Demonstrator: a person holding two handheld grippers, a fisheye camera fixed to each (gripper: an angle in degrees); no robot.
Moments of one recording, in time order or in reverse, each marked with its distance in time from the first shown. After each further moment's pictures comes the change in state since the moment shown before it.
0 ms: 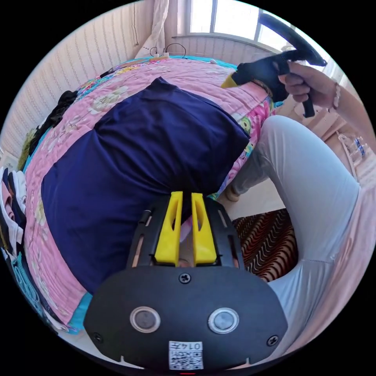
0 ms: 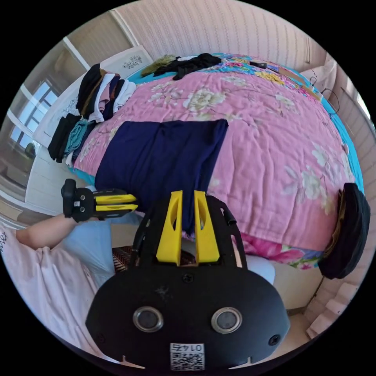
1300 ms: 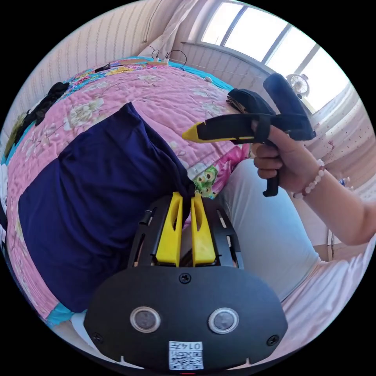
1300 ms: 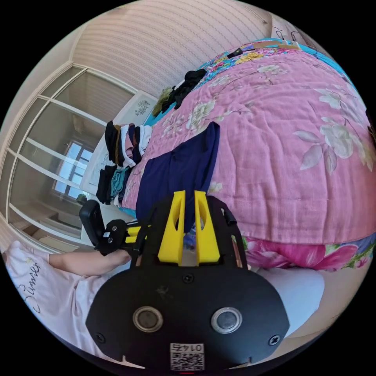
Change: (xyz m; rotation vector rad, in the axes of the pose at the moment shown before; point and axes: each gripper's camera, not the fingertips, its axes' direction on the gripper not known) left arm 0.014 -0.075 -0.013 0.053 0.186 -0.137; right arm 0.187 -0.028 -0.035 0.164 -0.468 0.240
